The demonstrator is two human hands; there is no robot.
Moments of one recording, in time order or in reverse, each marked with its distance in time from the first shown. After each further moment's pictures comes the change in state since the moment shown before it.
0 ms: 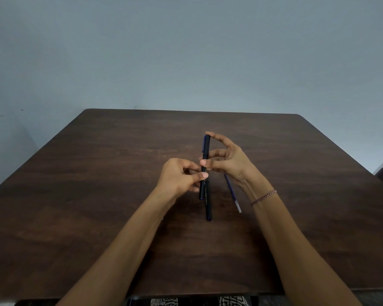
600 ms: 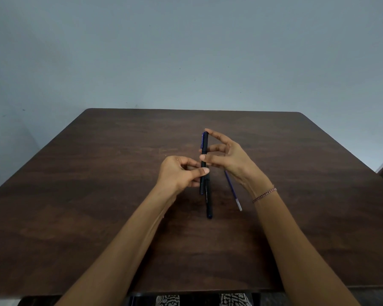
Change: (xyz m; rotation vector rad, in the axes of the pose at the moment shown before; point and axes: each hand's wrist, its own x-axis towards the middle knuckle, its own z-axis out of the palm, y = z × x) left_hand 0.001 0.001 -0.001 -0.059 0.072 -0.031; right_hand 0.001 -0.003 0.003 -0.108 0.034 -0.034
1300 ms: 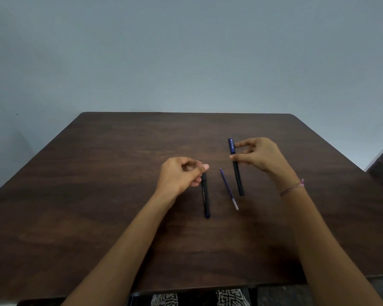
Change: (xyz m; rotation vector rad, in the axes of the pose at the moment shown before) left_hand 0.000 -0.002 0.004 0.048 0.009 0.031; right_hand -0.023 -0.024 -0.056 -0.641 0.277 0.144
